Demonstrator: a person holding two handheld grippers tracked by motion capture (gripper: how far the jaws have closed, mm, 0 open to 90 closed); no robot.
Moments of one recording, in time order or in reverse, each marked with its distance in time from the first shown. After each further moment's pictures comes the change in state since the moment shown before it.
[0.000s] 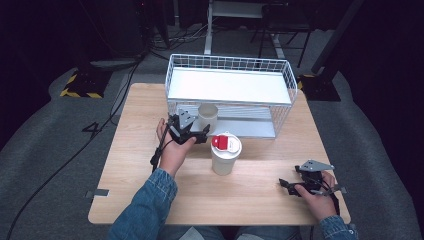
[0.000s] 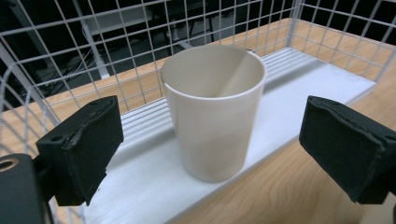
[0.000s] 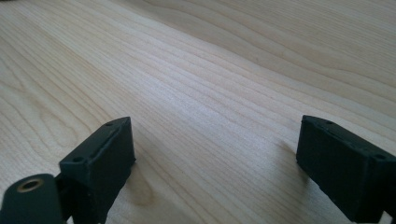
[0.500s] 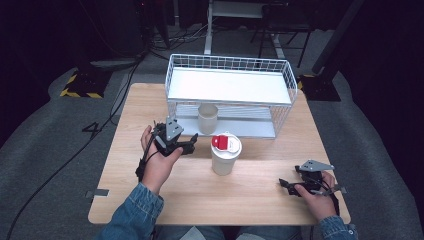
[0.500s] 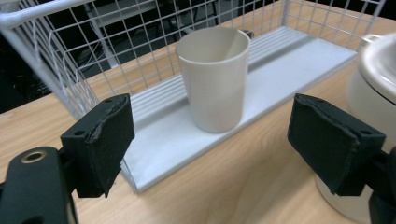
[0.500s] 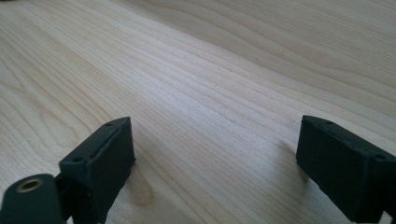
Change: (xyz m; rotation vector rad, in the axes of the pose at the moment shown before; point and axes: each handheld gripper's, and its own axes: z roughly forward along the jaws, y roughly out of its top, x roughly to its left) left arm -0.003 -0.003 -0.066 0.069 0.018 0.059; right arm 0.000 0.000 0.000 0.000 0.000 0.000
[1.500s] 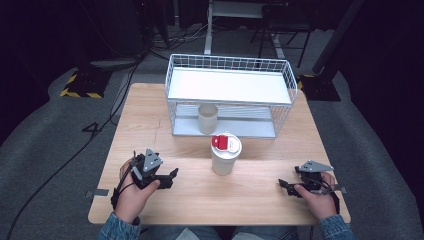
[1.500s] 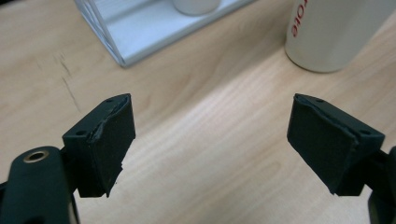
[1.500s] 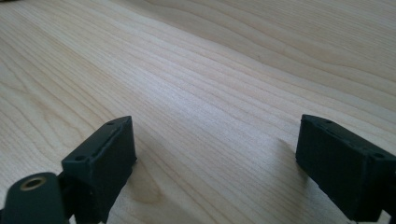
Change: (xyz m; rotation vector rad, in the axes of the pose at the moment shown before) left arm 0.004 -0.077 -0.057 0.208 -0.093 -0.025; right arm 0.005 0.000 -0.001 0.002 -0.014 0.016
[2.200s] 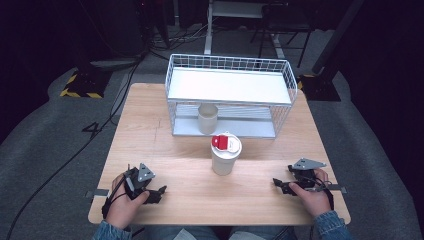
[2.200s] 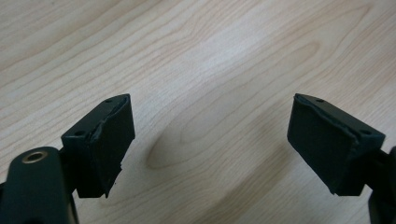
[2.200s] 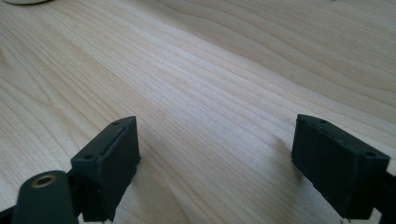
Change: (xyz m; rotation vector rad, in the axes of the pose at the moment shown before) left arm 0.015 -0.051 0.008 0.209 -0.008 0.032; right arm 0.010 0.013 0.010 0.023 0.041 -0.034
